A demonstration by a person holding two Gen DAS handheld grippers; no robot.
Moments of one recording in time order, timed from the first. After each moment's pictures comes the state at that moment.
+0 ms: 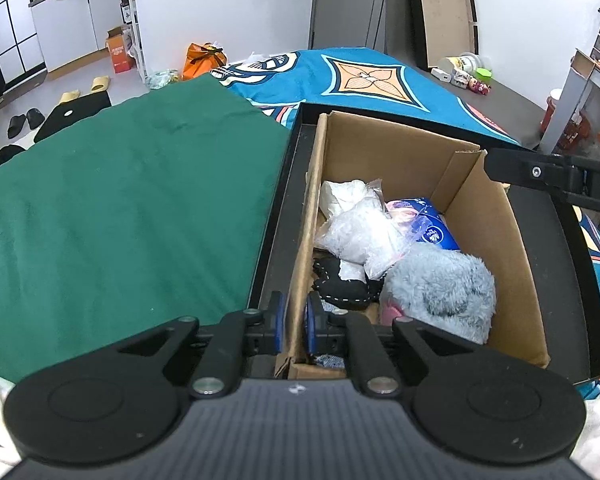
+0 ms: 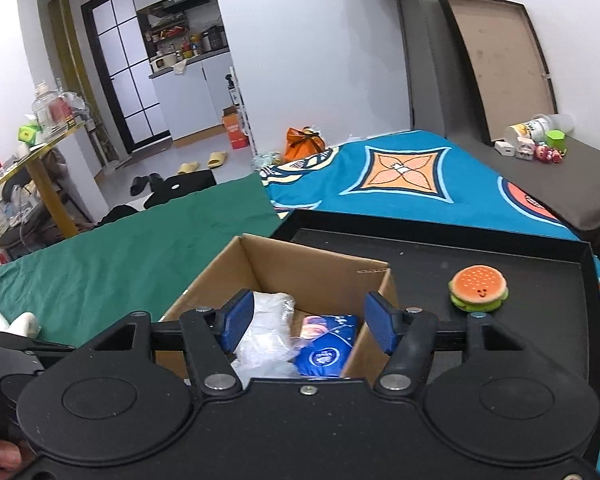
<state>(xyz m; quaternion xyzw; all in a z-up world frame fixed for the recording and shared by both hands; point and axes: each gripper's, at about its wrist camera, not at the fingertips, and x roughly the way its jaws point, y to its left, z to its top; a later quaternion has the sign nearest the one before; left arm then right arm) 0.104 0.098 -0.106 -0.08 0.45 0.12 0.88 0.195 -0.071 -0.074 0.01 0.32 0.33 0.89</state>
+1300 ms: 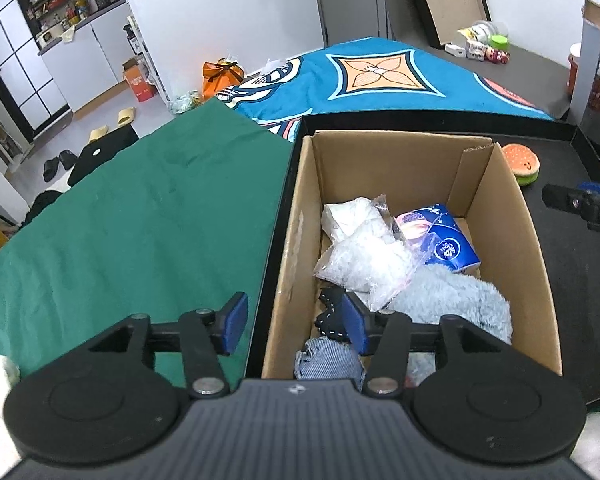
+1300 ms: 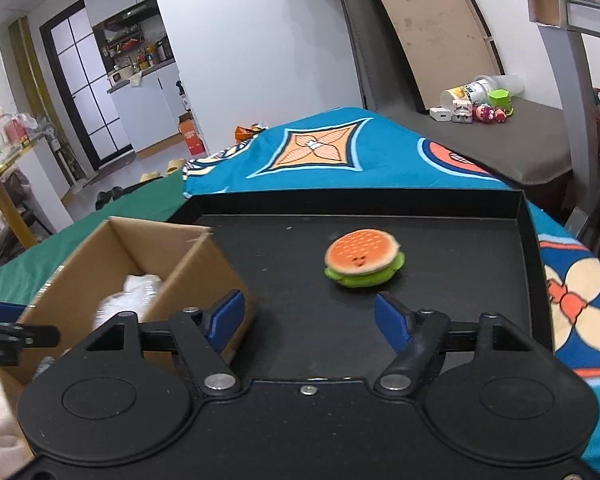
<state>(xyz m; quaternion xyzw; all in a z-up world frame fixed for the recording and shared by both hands) 0.142 0.060 -0.098 0.02 0.46 0.17 0.87 0.256 -0.153 -0.142 0.04 0.33 0.29 0.90</state>
